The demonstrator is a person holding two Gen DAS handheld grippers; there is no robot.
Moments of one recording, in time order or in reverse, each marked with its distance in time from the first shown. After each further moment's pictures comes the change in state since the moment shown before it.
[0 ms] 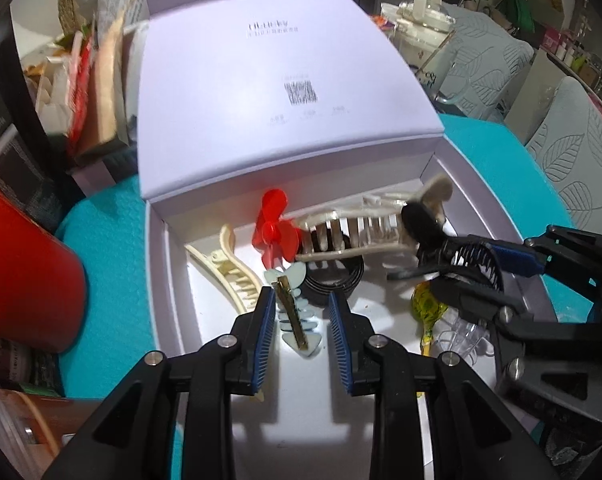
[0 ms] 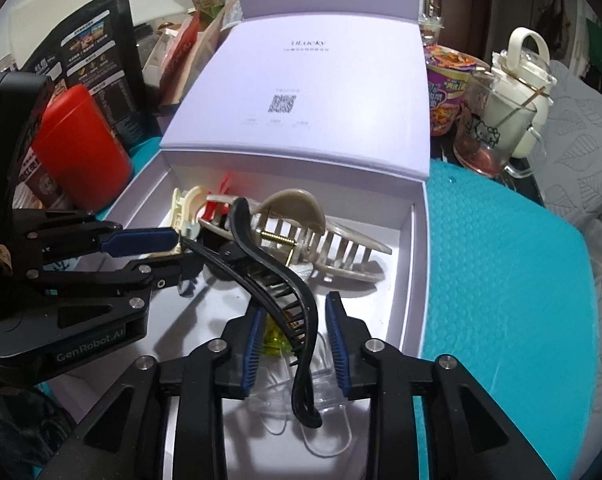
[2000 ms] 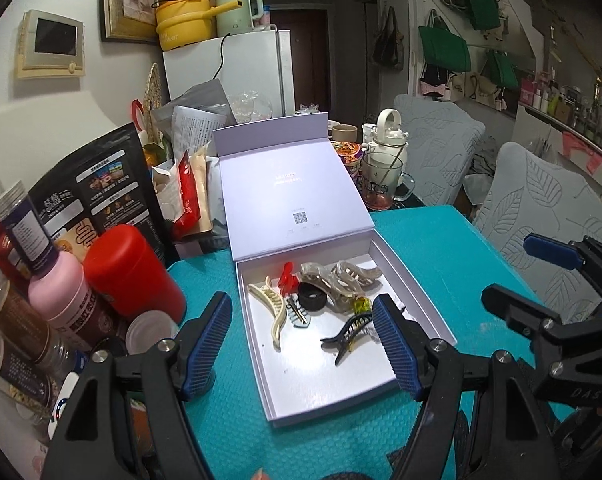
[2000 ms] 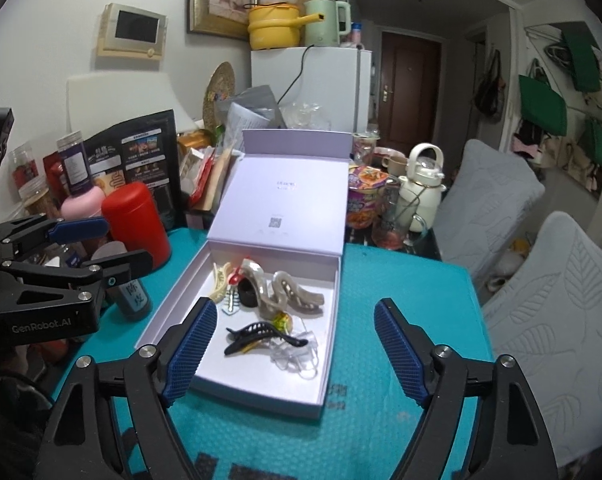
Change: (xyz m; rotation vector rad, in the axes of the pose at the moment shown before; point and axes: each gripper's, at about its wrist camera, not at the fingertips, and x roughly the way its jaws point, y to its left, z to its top) left arm -0.195 -0.030 -0.061 0.011 -0.350 0.087; right arm -0.194 0.039 -0.054 0.034 -0.346 -0.152
